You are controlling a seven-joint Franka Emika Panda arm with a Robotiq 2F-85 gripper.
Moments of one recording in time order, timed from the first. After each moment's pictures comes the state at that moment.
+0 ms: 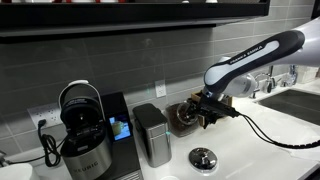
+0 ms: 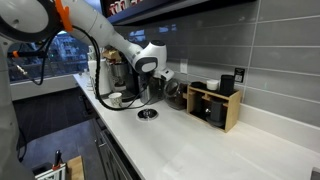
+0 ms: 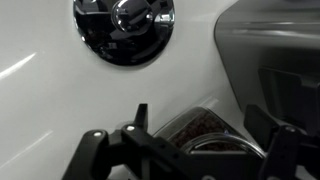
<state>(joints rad) 0.12 0.20 0.14 -1.97 0.46 2.43 0.37</state>
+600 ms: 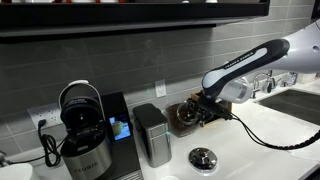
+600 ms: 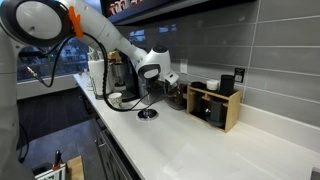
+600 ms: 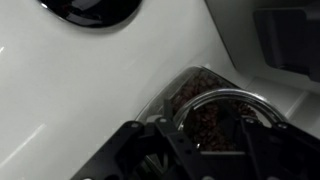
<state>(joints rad) 0.11 0.27 0.14 -1.95 0.56 2.63 0.37</state>
